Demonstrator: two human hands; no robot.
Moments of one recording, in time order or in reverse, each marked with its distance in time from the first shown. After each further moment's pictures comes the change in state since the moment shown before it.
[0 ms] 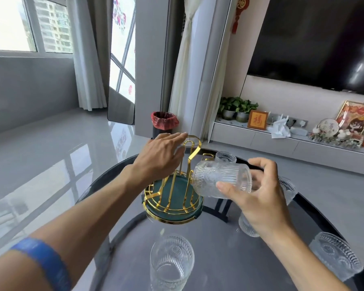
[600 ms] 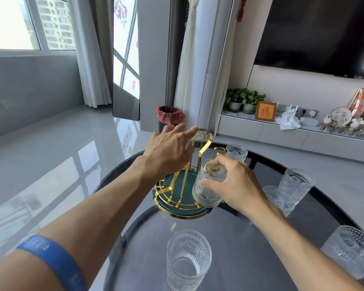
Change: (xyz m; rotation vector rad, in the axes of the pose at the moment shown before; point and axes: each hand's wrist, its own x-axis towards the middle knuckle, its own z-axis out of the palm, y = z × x) left_hand 0.001 0.005 -0.014 0.183 -0.075 -0.035; right_hand 0.030 0.004 0.060 -0.427 -0.288 -0.155
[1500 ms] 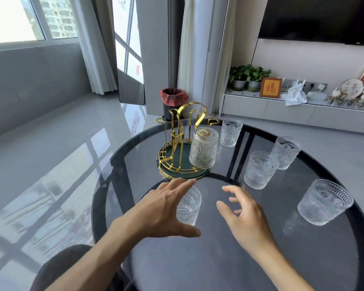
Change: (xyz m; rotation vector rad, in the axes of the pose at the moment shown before) left_hand -0.187 0.061 0.003 -0.265 -0.401 0.035; right_hand -0.161 0.037 0.018 0.345 0.010 0.214
